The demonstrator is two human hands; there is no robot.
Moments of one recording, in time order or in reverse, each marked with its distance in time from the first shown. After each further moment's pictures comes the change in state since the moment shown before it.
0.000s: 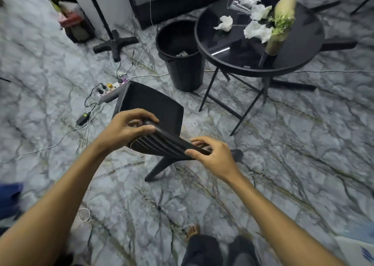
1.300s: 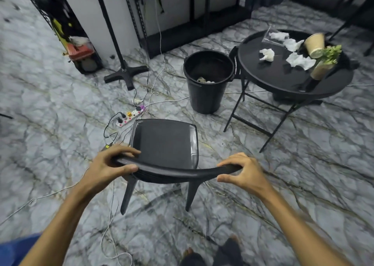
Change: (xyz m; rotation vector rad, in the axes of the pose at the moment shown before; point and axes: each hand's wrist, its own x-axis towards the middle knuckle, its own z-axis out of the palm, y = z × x) left_hand -0.105 -0.163 -0.348 -0.094 0.053 -0.030; right_hand 0.086 -0.139 0.231 -0.236 0.113 -0.019
